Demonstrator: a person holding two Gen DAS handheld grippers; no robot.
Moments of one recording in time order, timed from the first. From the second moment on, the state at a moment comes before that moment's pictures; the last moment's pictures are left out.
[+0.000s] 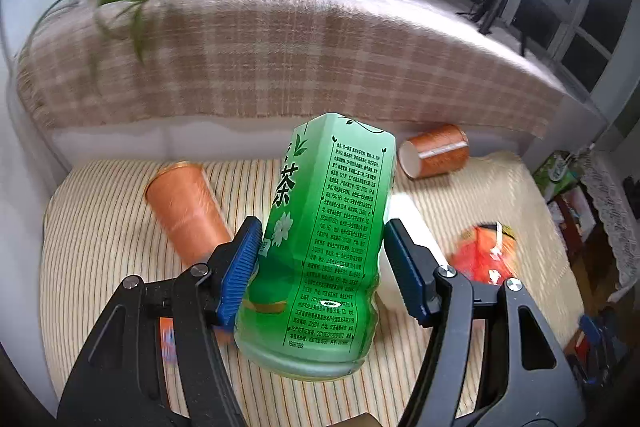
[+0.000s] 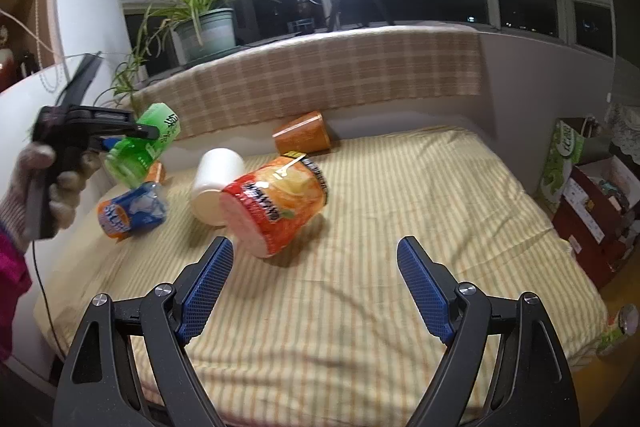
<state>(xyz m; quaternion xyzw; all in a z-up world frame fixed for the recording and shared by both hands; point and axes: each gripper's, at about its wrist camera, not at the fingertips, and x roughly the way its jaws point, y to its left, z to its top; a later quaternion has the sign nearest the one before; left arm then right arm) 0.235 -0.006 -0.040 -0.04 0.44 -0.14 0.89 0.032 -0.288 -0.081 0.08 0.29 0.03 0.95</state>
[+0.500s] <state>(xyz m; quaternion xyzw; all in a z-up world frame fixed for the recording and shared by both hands) 0.113 0.010 -0.100 -0.18 0.48 -0.16 0.85 0.056 -0.262 -0.100 0.10 0.34 0.09 0.93</state>
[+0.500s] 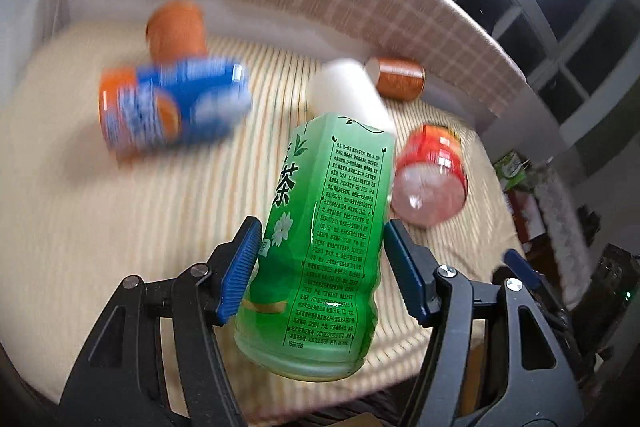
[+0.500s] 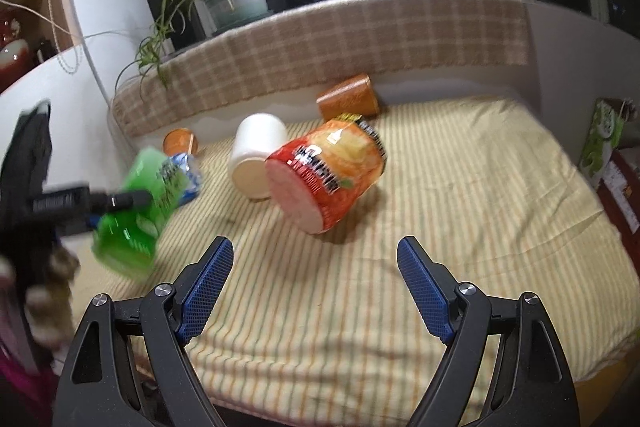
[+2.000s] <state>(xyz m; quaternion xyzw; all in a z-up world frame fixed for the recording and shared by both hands) 0.041 0.054 -0.096 -0.06 0.48 -0.10 0.87 0.147 -0.173 -0.140 0.26 0.53 0.27 0.76</state>
